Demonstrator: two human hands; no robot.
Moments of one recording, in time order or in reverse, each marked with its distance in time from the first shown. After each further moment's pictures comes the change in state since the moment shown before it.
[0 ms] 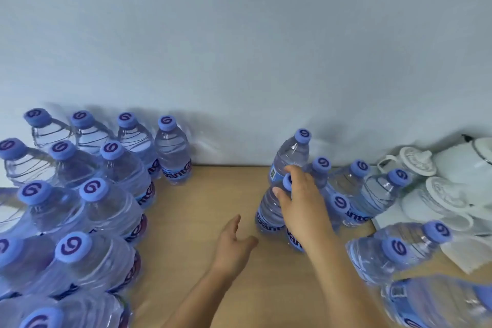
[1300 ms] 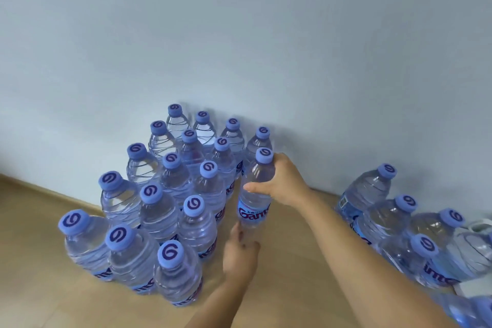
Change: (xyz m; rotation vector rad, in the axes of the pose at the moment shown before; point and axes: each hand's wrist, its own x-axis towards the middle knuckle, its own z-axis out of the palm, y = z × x) left_hand -0.033 -0.027 -0.079 -0.274 0.463 0.044; right_hand 0.040 -0.115 0.087 0.237 -0.412 -0.408
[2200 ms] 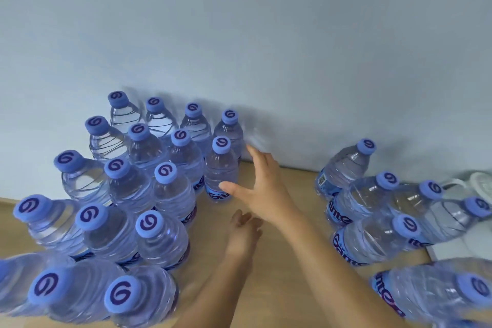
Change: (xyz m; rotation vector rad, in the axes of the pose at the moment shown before) left_hand 0.028 0.015 0.049 -0.238 -0.208 -0.266; right_hand -0.020 0.028 0.015 -0.044 0.120 0.051
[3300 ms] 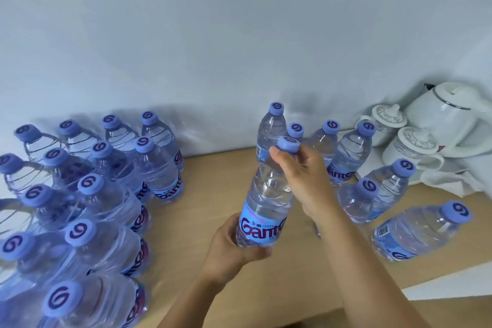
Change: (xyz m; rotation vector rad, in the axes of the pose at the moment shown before) left_hand -0.078 -0.027 0.010 0.519 -0.550 0.202; right_hand -0.118 0.038 -0.108 0.620 0.567 0.252
